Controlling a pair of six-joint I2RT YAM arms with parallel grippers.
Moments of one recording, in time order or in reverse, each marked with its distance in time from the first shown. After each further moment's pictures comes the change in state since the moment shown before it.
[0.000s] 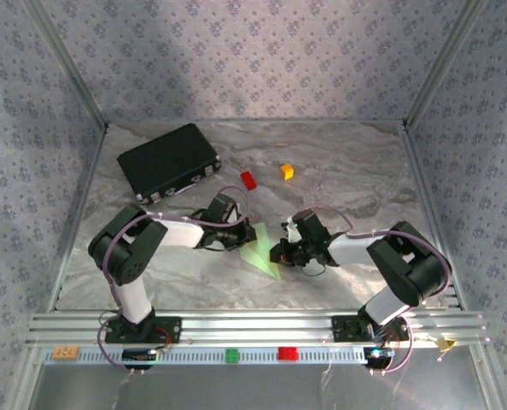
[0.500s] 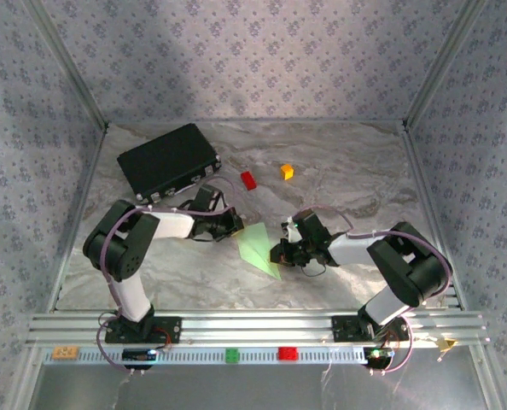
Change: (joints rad) left arm 0.129 0.000 0.034 -0.081 0.007 0.053; right arm -0.002 -0.003 -0.002 -0.003 0.000 -0.004
